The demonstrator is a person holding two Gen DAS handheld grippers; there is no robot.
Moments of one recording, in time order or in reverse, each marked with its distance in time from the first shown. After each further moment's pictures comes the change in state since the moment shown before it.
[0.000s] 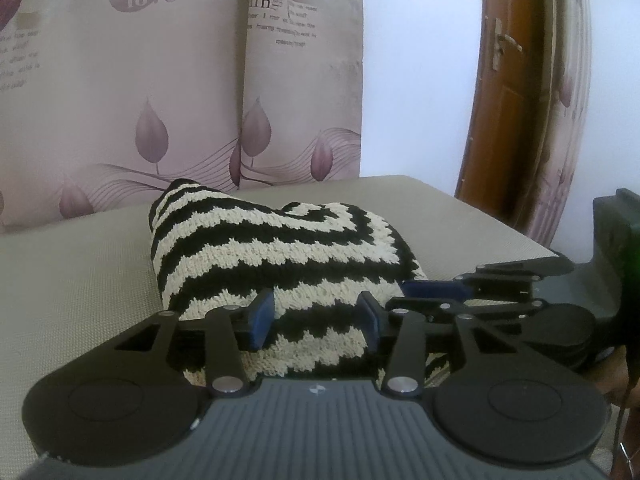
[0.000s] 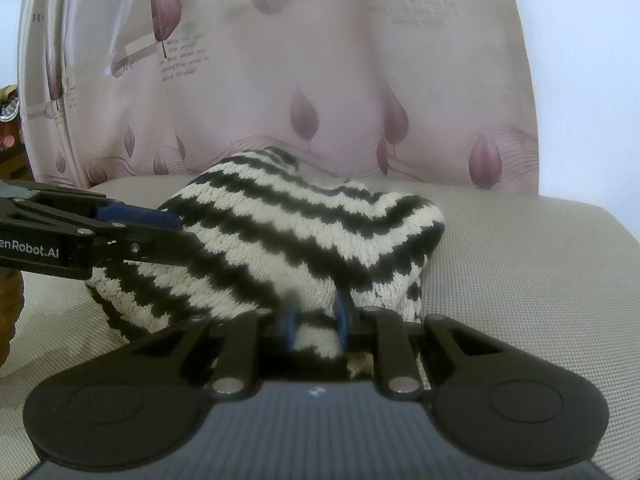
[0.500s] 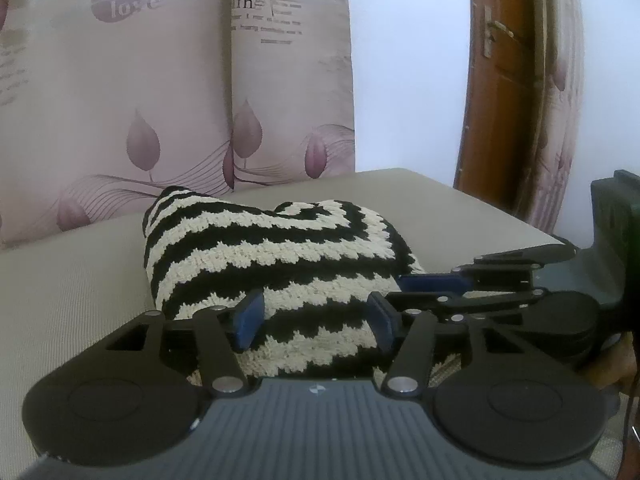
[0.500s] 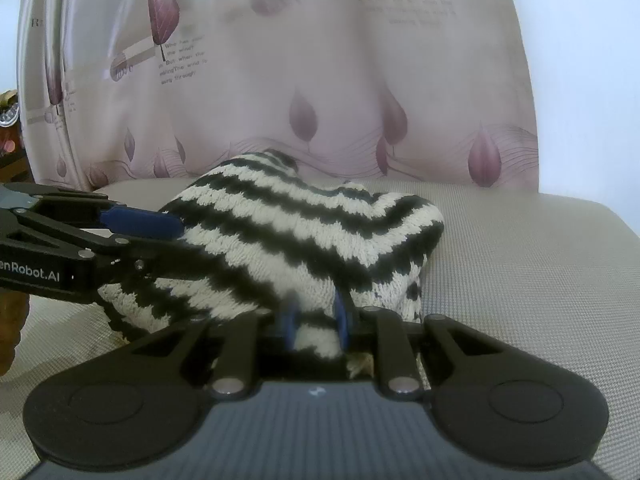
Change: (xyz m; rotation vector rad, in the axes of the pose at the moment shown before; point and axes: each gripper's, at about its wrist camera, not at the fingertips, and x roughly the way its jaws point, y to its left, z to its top) left arm 0.003 -0.009 0.001 0.053 0.009 0.006; right arm 0.000 -0.001 0.001 0.012 0.000 0.007
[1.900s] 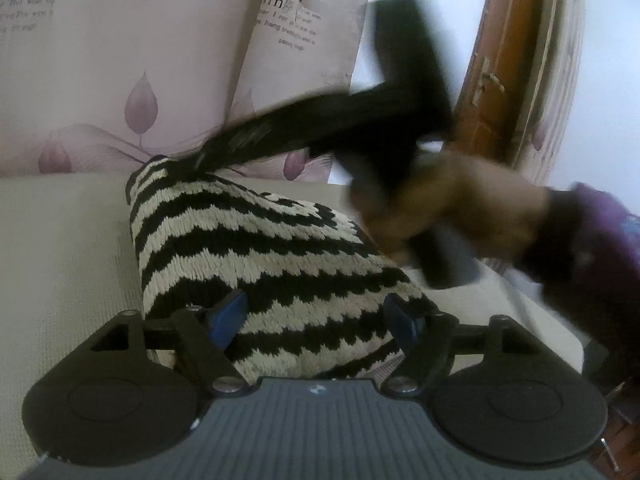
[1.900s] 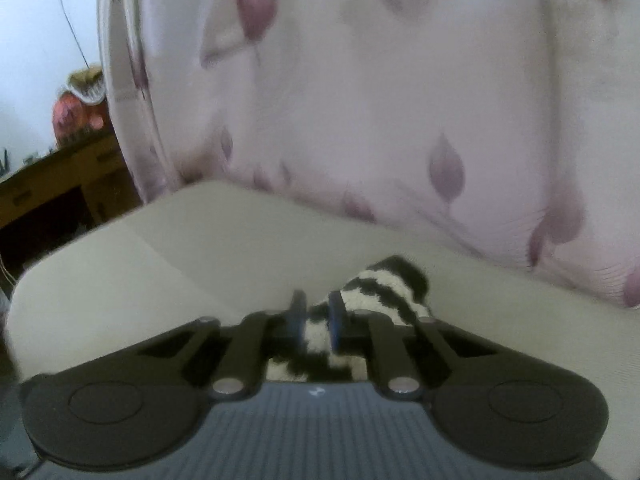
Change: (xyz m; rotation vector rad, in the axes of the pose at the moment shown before) left arm -0.022 0.025 -0.022 -0.216 -0.039 -0.164; right arm 0.130 0.068 0.139 -0.171 0.199 0.316
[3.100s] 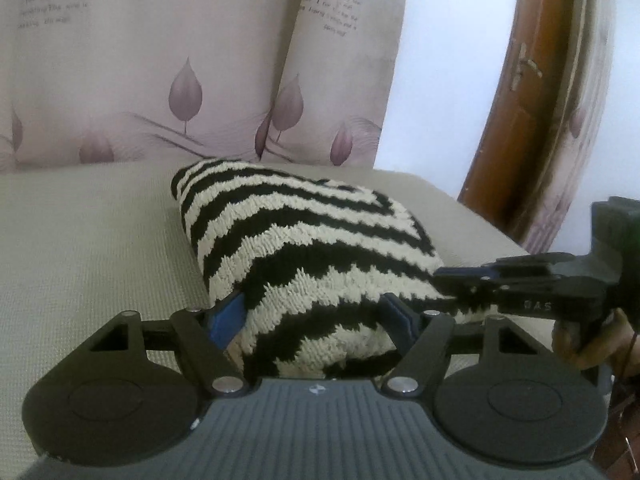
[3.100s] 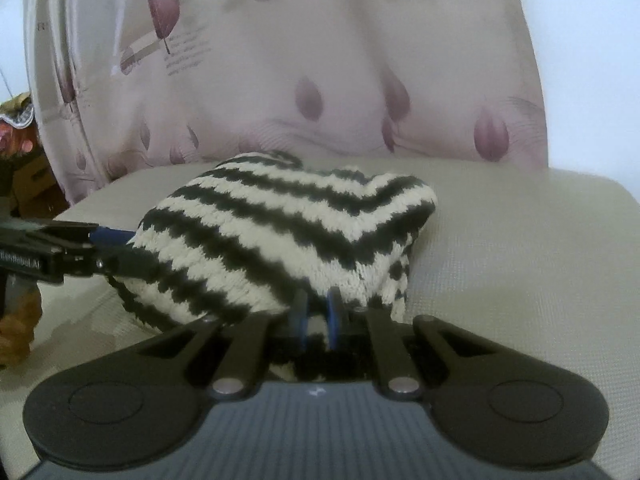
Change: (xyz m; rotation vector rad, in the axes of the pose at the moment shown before) left arm -0.006 0.026 0.001 0.001 0.043 0.119; right arm -0.130 -0.017 -0.165 0.202 -0.104 -0.215
